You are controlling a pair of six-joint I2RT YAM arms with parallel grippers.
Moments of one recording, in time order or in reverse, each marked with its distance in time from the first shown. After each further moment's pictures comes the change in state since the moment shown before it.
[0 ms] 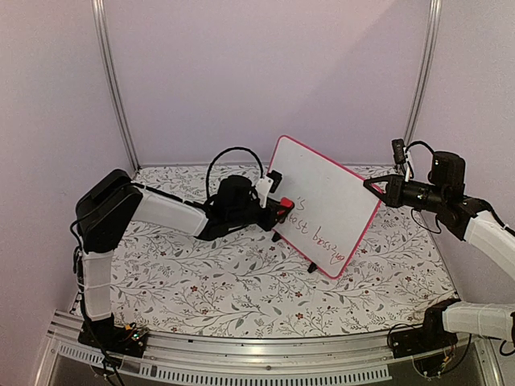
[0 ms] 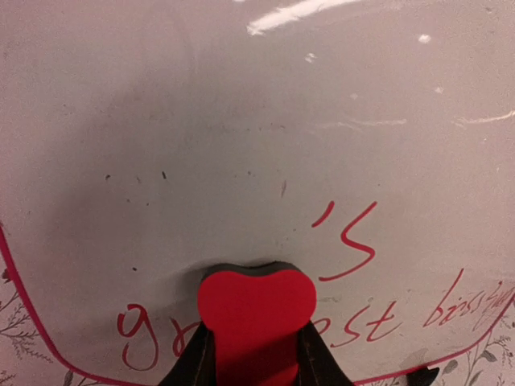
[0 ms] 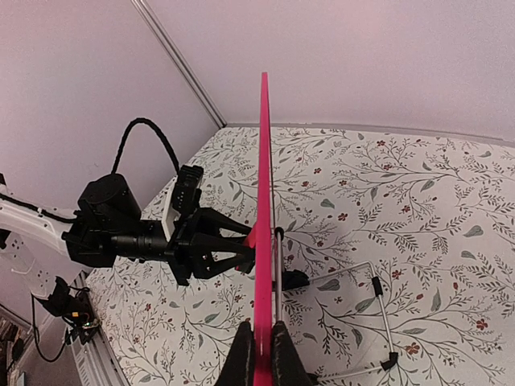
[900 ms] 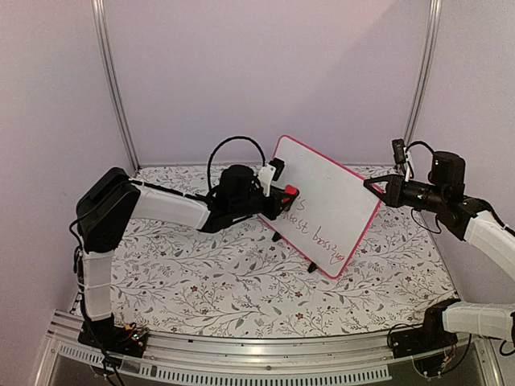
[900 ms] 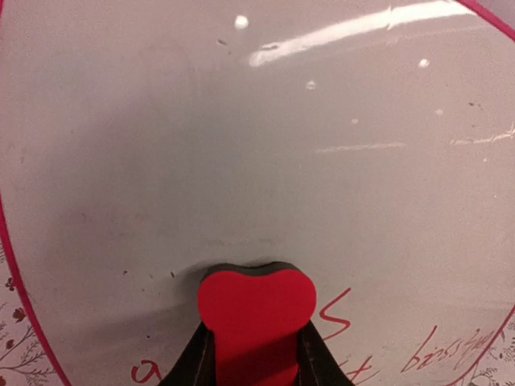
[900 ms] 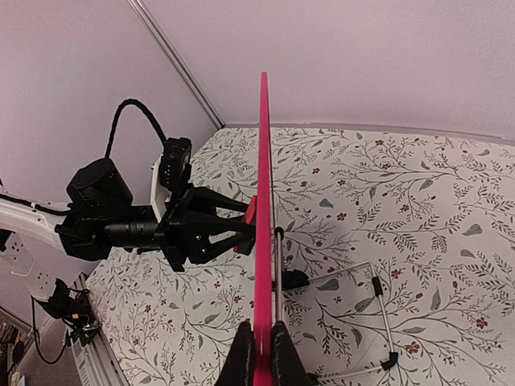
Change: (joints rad) left arm 0.003 0.004 0.077 -0.011 -0.002 -0.014; right arm 0.000 0.000 0.000 0.000 0.006 0.006
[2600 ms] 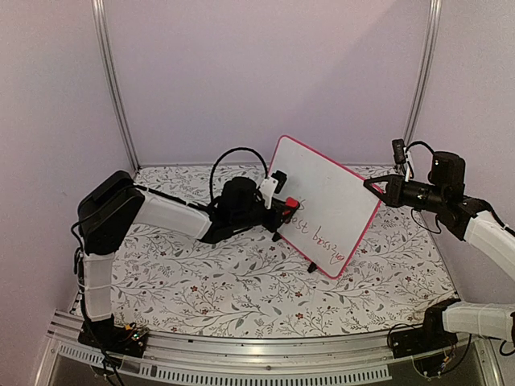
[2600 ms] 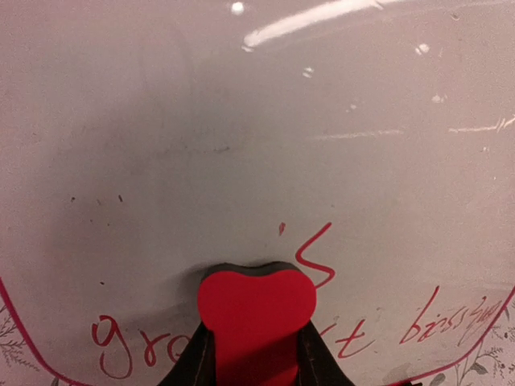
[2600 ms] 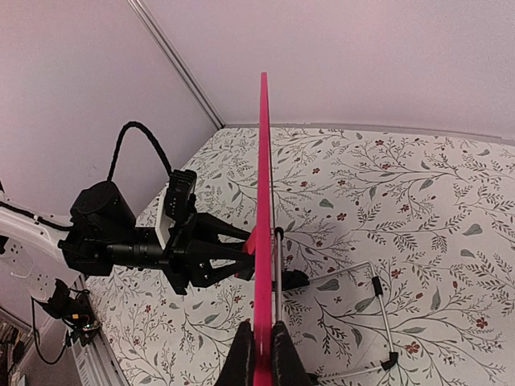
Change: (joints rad) left arm -0.044 0.004 -0.064 0.040 -0.017 0.003; right arm 0.000 0.000 -0.001 0.001 0.000 0.001
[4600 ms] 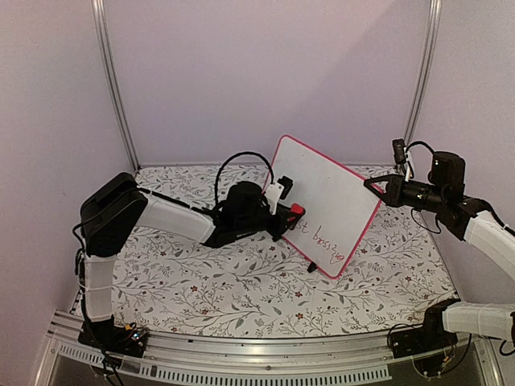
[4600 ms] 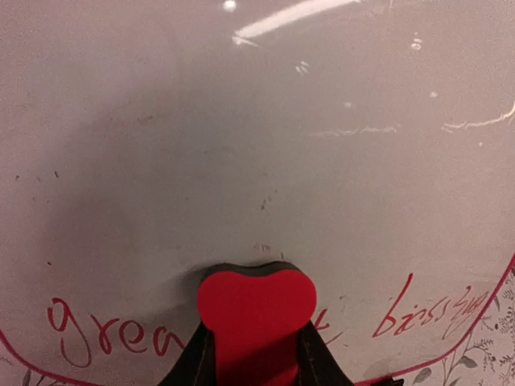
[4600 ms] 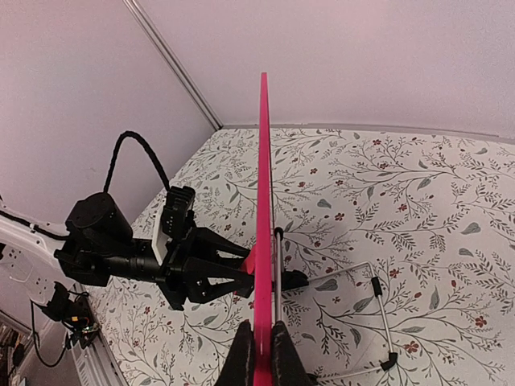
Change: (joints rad) left arm -0.033 0.007 0.011 -0.014 0.008 -0.005; right arm -0.001 0.002 0.000 0.001 0.007 0.006
